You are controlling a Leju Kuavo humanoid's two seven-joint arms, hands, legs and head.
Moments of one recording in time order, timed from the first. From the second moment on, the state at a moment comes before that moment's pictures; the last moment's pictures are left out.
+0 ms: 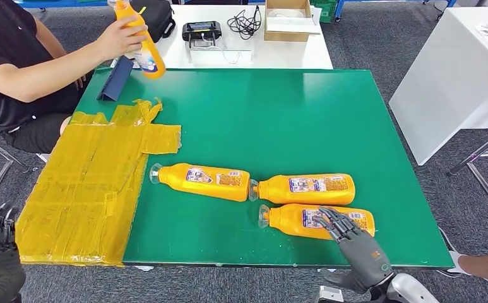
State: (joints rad) left arm 0.20 -0.32 0.83 -1.88 0.04 -0.78 -0.70; right arm 0.13 -0.43 0.39 -1.69 0.78 -0.11 -0.26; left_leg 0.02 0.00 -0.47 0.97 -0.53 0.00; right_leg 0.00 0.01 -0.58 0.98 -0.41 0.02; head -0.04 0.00
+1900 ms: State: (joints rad) left arm 0.13 -0.31 0.72 -1.79 0.02 -0.74 -0.70; right arm -0.24 -0.52 0.60 -1.22 0.78 0.19 -0.15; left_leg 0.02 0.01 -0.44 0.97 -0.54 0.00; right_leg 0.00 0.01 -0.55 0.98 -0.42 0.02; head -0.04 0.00
